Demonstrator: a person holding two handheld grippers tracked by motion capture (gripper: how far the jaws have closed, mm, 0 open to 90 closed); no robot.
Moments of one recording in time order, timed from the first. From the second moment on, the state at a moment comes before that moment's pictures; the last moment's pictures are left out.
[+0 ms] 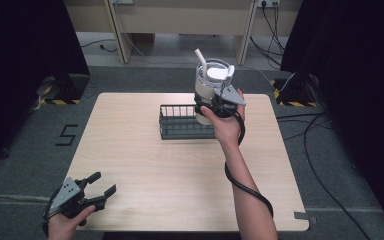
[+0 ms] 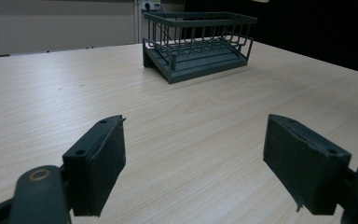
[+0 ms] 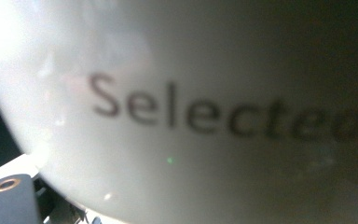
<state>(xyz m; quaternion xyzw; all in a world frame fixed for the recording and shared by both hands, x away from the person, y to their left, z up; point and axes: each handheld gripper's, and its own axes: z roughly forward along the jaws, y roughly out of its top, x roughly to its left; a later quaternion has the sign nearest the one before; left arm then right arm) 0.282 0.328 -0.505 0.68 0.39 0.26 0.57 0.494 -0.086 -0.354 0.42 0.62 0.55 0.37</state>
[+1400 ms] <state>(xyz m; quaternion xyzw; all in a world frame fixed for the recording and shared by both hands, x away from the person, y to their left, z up) 0.283 0.329 -0.505 0.68 0.39 0.26 0.57 0.534 -0.055 -0.366 0.43 0.63 0.54 0.36</state>
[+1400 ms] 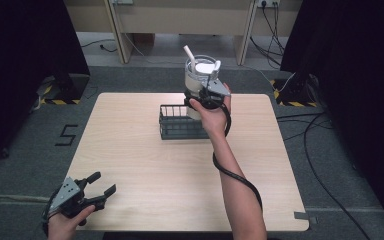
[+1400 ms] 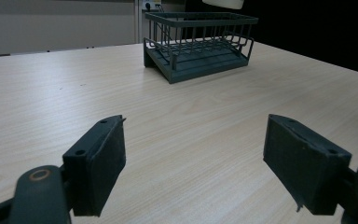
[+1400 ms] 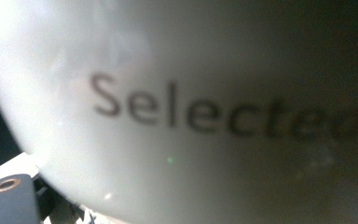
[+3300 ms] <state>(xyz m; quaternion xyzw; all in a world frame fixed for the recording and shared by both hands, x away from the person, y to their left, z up) 0.283 0.331 -0.505 0.68 0.38 0.26 0.57 0.555 -0.038 -0.419 0.45 0.65 0.51 0.34</state>
